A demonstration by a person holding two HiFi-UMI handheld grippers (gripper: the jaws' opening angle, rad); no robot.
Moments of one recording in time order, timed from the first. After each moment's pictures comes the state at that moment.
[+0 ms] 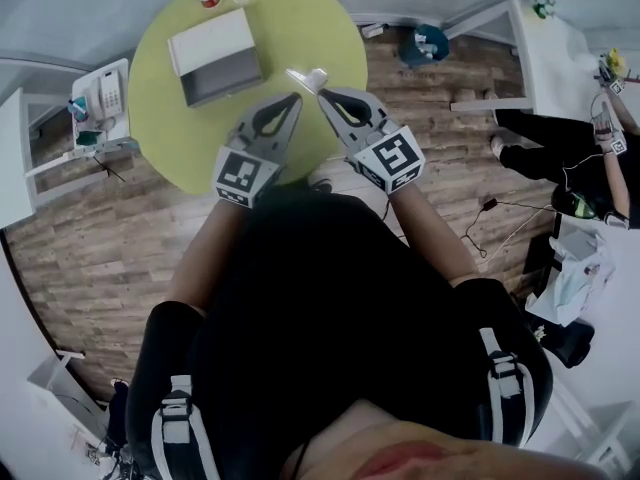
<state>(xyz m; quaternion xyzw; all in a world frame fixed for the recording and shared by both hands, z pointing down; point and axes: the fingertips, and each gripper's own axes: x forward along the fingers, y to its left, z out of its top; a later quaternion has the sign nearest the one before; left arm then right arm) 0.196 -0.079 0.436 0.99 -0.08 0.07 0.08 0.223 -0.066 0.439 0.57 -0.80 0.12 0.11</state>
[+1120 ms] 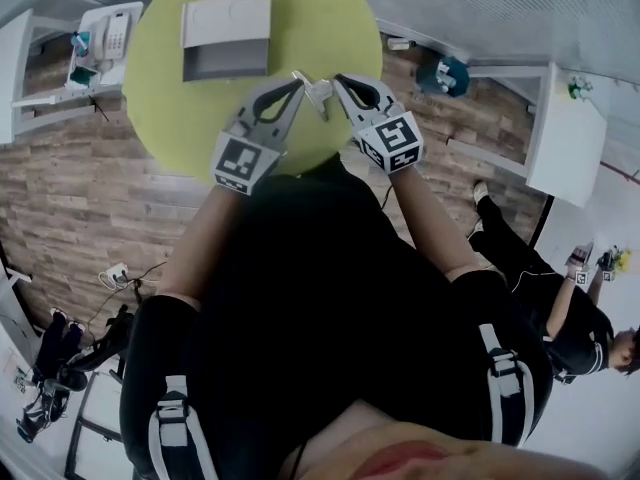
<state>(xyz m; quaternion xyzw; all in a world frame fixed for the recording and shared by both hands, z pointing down) 0.257 -0.145 0.473 0.97 -0.20 0.08 0.10 0.320 -0.140 0.532 0.49 -0.84 0.16 0.18</state>
